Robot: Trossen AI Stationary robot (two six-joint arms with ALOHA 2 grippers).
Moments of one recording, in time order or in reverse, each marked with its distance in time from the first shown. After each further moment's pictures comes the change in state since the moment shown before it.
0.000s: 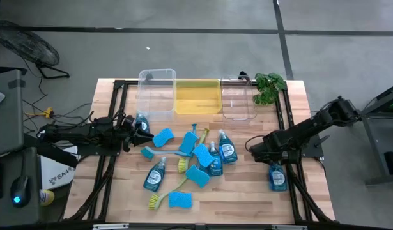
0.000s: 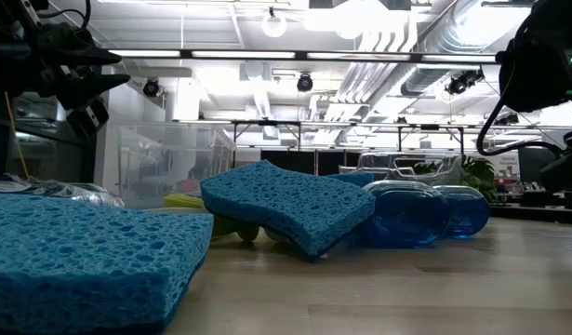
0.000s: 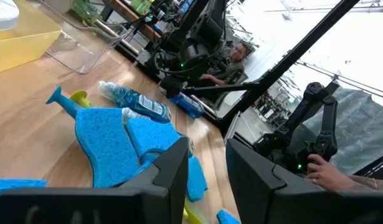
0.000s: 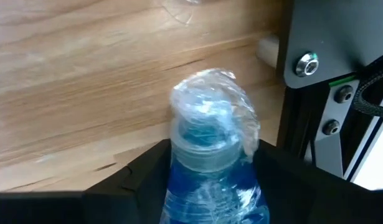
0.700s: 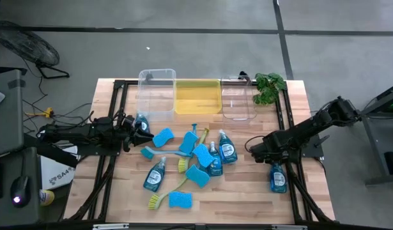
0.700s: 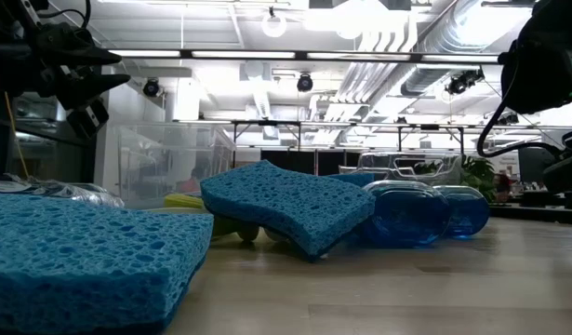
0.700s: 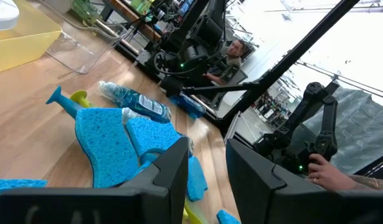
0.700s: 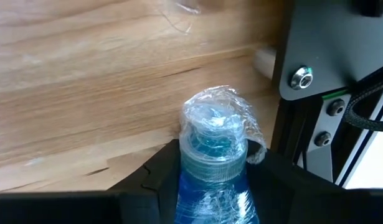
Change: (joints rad) left arm 0.000 0.000 0.000 0.000 0.000 0.000; right arm 0.000 0.001 -0.002 0.030 -0.001 -0.035
